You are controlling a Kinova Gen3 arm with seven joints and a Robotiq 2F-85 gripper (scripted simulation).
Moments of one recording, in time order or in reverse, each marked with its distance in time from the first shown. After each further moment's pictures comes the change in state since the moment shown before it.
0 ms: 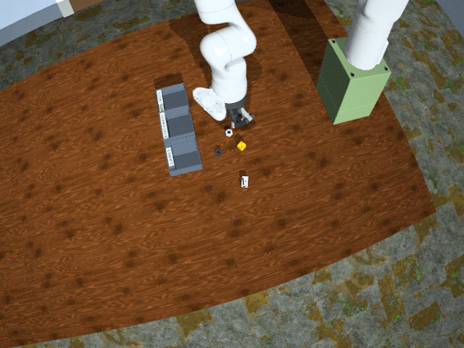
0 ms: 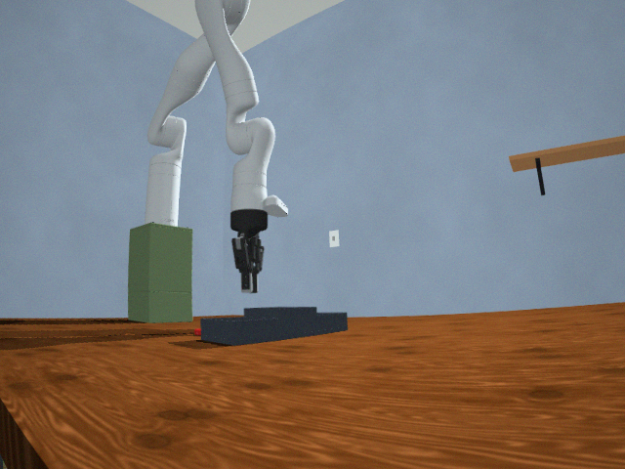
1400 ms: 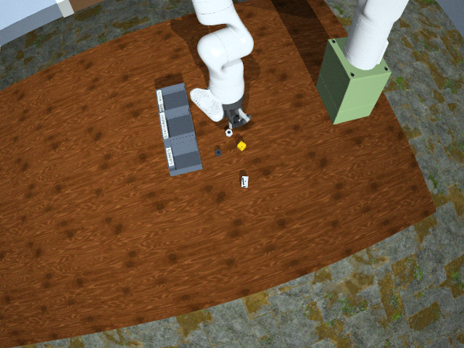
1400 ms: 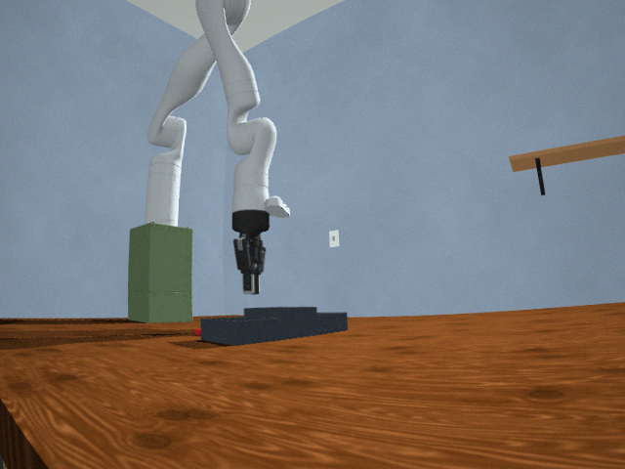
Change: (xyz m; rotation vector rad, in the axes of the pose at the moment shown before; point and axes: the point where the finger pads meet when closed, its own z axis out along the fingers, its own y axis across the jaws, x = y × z) arm 0.005 0.004 0.003 -0.002 0.002 -0.001
